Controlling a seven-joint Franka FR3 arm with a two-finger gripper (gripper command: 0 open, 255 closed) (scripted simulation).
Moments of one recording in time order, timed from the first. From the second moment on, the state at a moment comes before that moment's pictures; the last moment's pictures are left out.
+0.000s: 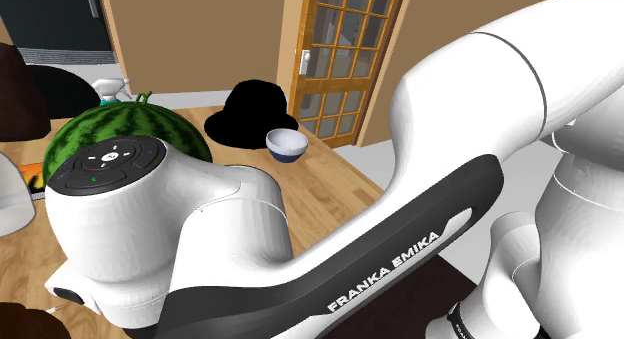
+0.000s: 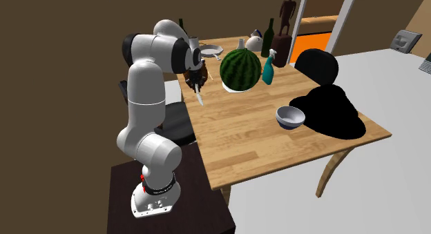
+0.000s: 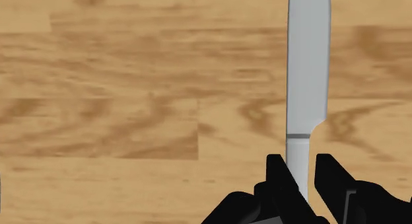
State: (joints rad) arm 0.72 0.28 0.32 -1.93 -0.14 2.21 -0.40
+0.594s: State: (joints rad) arm 0.72 0.28 0.32 -1.93 -0.15 2.21 -0.40
